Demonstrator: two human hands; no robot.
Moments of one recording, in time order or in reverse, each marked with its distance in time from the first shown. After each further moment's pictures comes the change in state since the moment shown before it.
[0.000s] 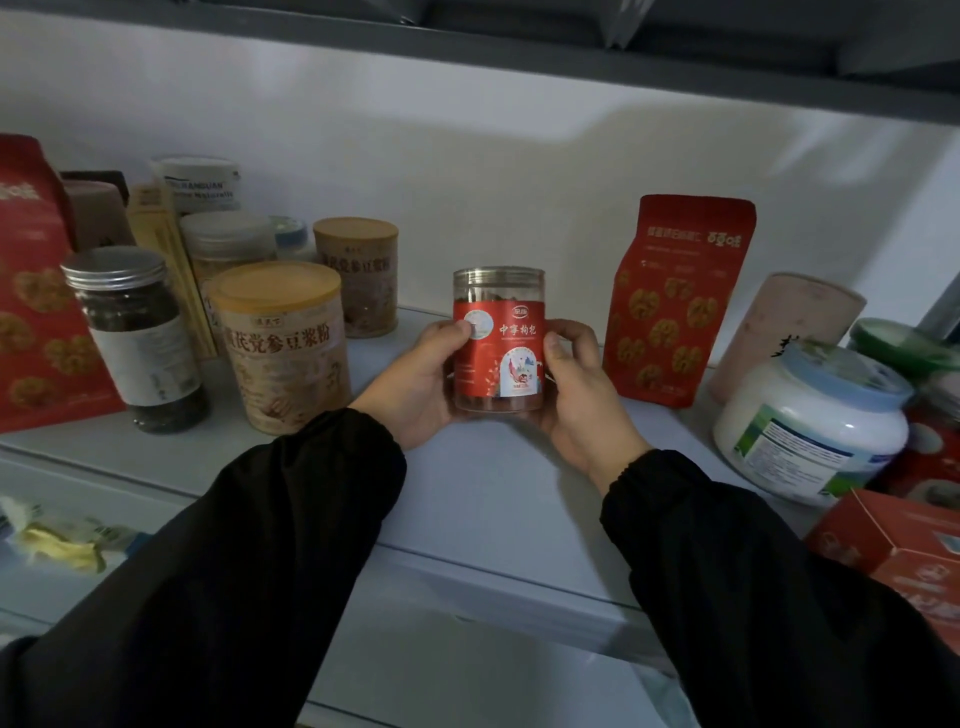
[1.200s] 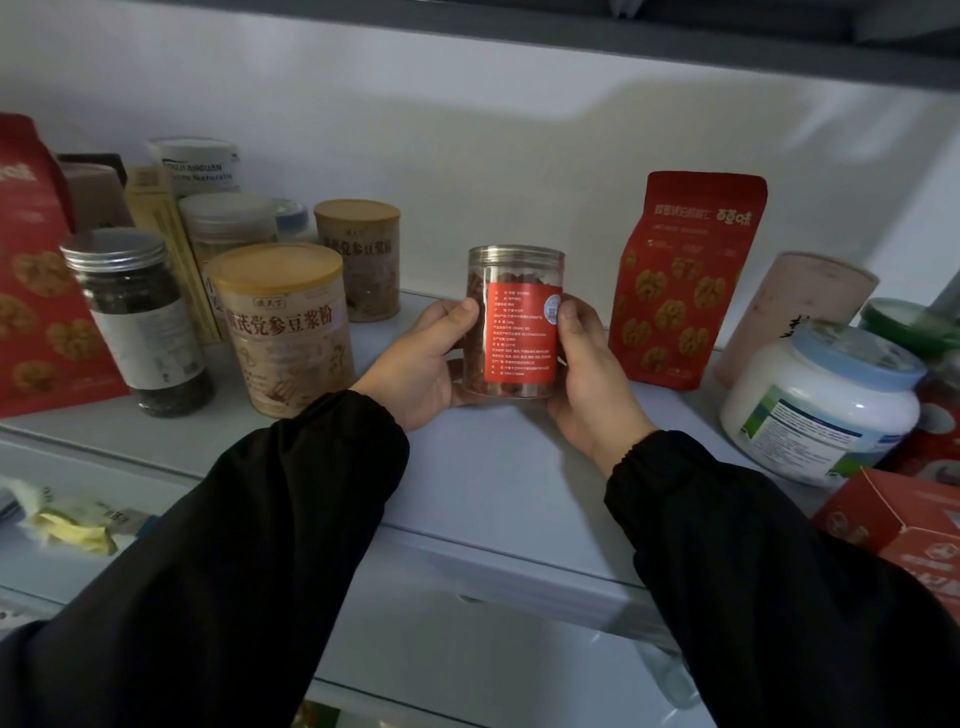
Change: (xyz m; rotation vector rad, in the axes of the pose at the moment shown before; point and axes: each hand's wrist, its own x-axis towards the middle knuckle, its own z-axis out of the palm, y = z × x) left_hand -0.004 0.003 0.000 0.100 0.043 0.042; right_hand -0.004 -0.006 0.005 -0.010 0.043 -0.024
